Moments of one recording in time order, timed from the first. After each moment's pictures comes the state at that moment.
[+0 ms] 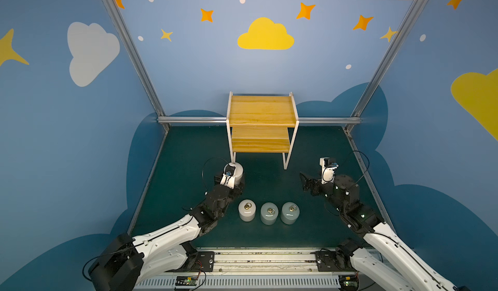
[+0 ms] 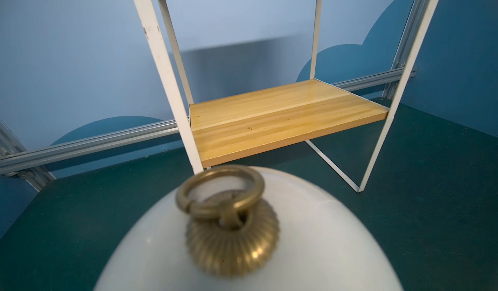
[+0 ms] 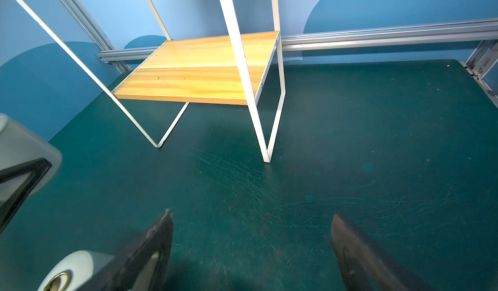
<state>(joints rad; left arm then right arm) -0.78 1.01 0.37 0.45 -0.53 -0.01 0.55 0.71 0.58 -0.23 0.14 0.26</state>
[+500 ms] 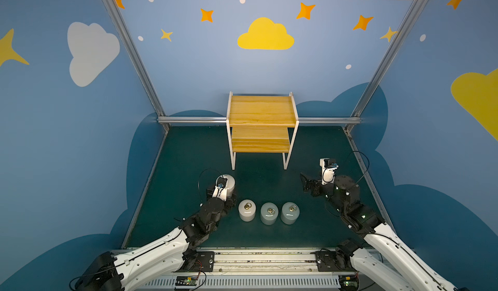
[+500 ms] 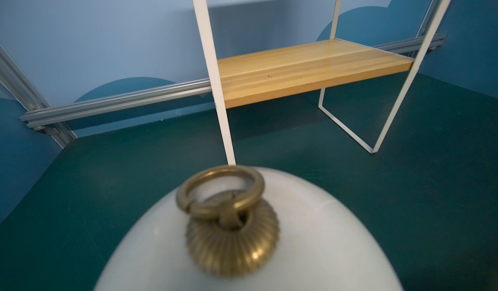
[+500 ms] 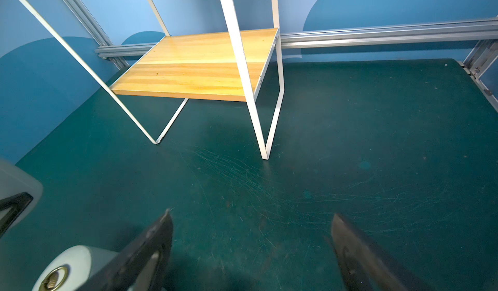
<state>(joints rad) -0.85 0.78 0.25 0.22 -0.63 -0.10 0.55 0.71 0.58 -0.25 0.14 0.25</state>
